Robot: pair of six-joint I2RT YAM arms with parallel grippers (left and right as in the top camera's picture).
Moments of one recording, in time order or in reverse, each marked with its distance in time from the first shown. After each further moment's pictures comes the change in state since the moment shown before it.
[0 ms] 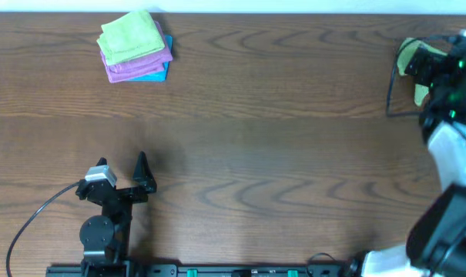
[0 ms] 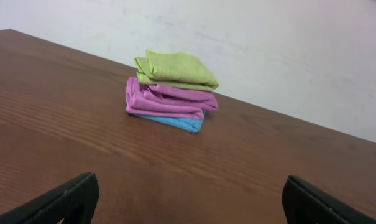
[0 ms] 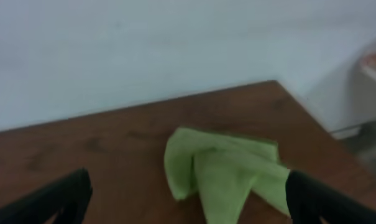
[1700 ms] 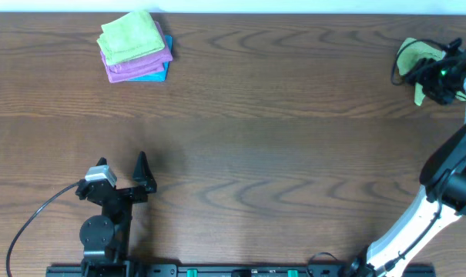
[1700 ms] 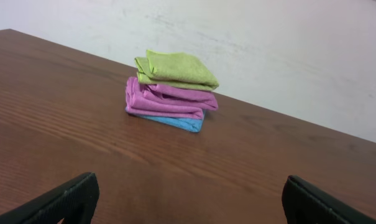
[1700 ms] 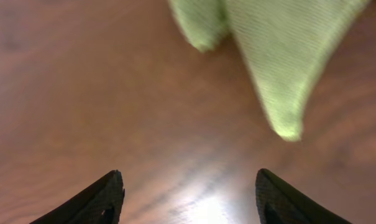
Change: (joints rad) left arm 0.000 0.000 0.000 0.000 0.000 0.000; right arm -0.098 0.515 0.766 -1.133 -0.208 0.094
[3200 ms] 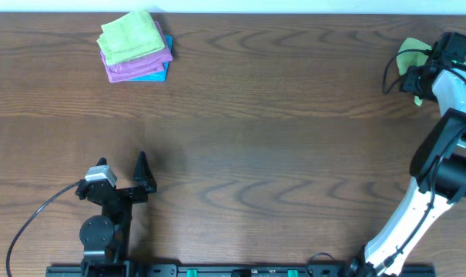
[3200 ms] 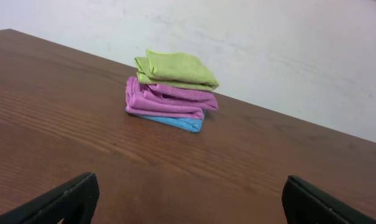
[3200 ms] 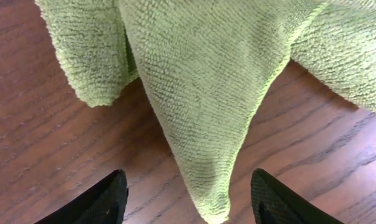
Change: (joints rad) left arm 0.000 0.000 0.000 0.000 0.000 0.000; right arm 0.083 0.080 -0.128 0.366 0.389 -0.083
